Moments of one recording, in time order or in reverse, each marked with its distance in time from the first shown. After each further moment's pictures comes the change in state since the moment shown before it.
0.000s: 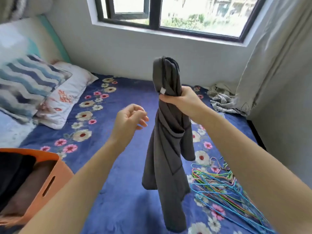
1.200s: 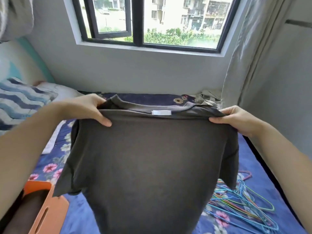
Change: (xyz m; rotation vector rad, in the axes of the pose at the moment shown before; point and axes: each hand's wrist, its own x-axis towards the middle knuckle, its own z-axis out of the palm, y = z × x) left_hand 0.093 0.087 -0.116 0.829 -0.605 -0.111; right_hand -0.054 0.021 -0.124 0.072 0.008 0.294
